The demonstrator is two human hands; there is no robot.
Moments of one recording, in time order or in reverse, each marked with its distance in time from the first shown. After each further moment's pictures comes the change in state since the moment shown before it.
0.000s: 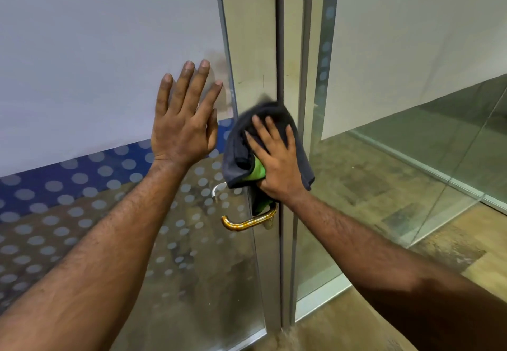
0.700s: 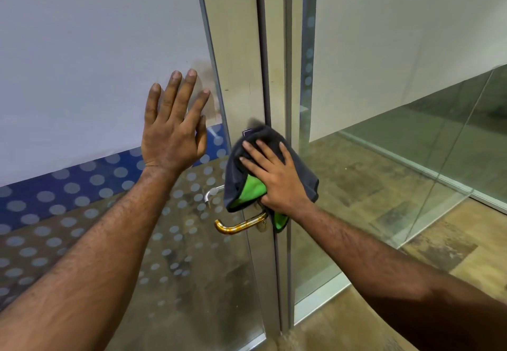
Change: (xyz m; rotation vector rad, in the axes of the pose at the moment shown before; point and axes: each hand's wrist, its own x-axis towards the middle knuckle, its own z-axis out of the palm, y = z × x) left_hand 0.001 0.000 -0.004 -0.046 -0.047 -0.013; right_hand -0.029 0.007 -0.021 -0.112 -0.279 -0.060
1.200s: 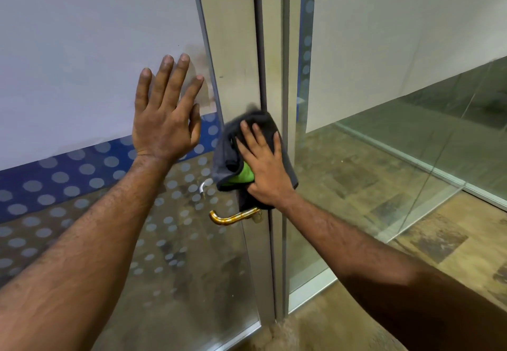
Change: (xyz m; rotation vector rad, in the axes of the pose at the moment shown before) left_hand -0.001 -0.001 0.000 -0.008 -0.024 -0.015; right_hand 0.010 -0.011 0.018 0.132 0.040 0.125
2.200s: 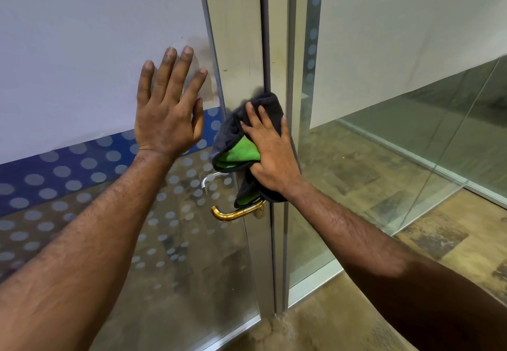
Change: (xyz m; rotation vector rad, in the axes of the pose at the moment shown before) left_hand 0.000 0.000 0.003 0.017 0.022 0.005; right_hand 0.020 -0.005 -0.036 0.233 -0.012 0.094
